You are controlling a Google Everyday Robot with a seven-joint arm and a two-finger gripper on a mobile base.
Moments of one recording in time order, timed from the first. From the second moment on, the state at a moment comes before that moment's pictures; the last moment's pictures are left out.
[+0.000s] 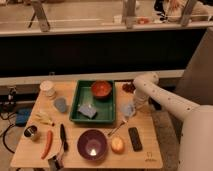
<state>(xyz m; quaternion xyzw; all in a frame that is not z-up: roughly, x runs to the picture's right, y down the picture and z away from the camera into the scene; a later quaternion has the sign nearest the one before) 0.220 0.110 0.943 -0.29 -0.08 -0.20 0.93</state>
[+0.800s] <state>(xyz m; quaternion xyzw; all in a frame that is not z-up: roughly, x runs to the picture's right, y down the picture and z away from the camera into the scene) 0.291 0.136 0.920 -0.32 -0.06 -0.16 0.93</state>
